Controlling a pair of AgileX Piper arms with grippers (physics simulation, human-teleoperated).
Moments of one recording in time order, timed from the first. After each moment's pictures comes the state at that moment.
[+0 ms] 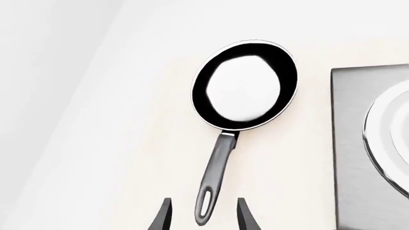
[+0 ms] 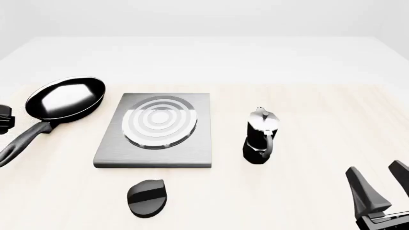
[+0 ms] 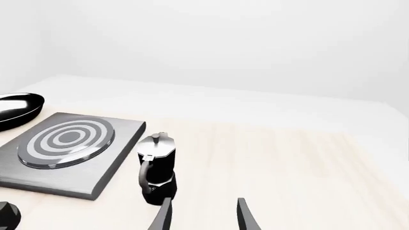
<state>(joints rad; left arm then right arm) 0.43 1.10 -0.69 0.18 0.42 0.14 0.01 0.00 0.05 -0.04</state>
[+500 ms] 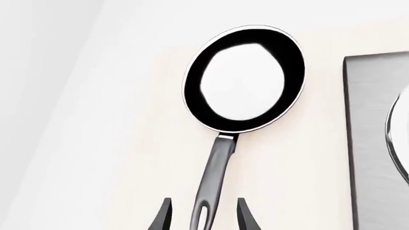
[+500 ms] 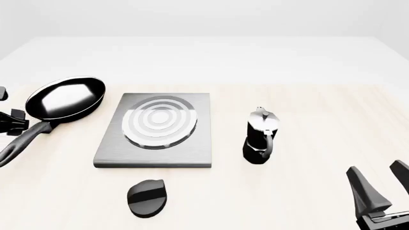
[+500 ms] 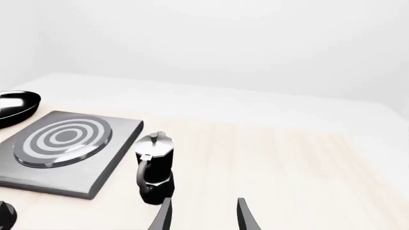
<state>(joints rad) 0.43 1.32 -0.72 0.04 0.45 0.13 0.01 -0.01 0.06 -0.05</state>
